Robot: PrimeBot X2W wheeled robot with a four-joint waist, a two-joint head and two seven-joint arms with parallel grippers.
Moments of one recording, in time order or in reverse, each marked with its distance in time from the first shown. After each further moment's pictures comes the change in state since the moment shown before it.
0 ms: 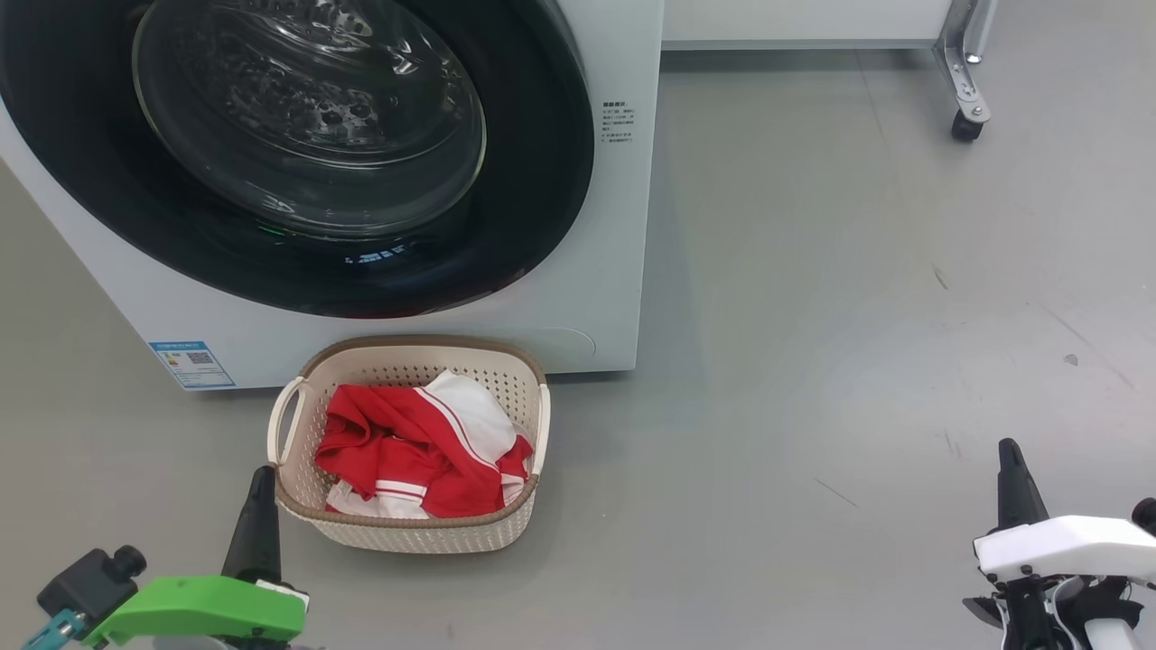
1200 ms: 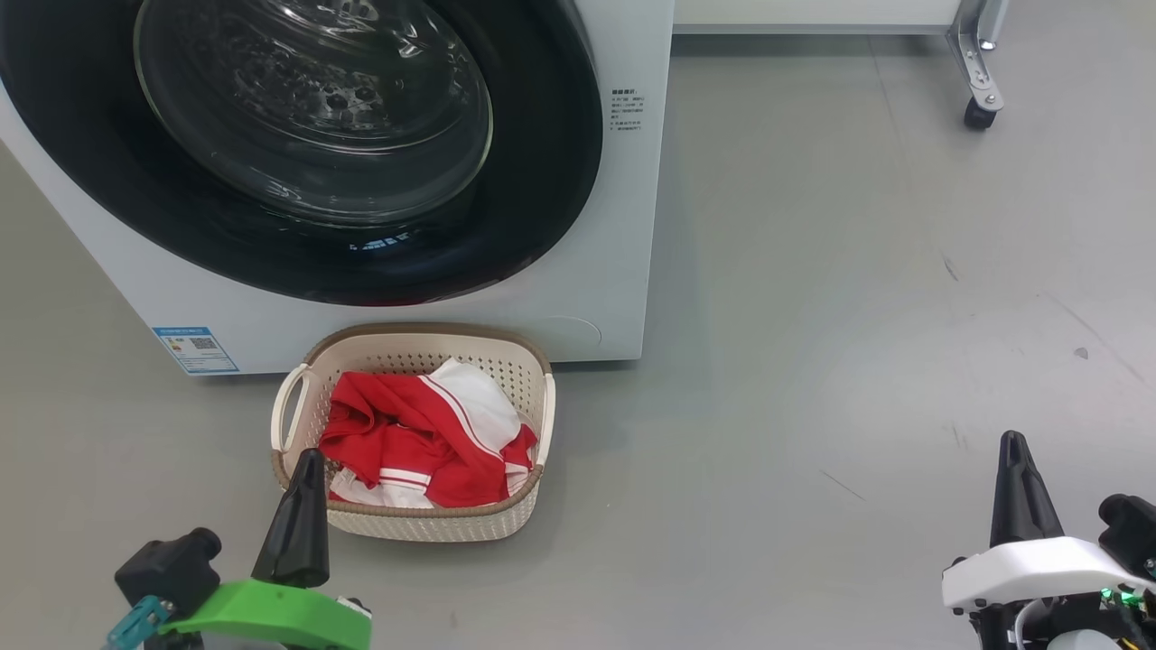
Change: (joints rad) left arm 0.004 -0.021 -0.064 -0.026 0.440 -0.006 -0.110; right arm 0.050 -0.025 0.069 -0.063 -0.447 -0.067 -0.125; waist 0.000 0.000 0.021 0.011
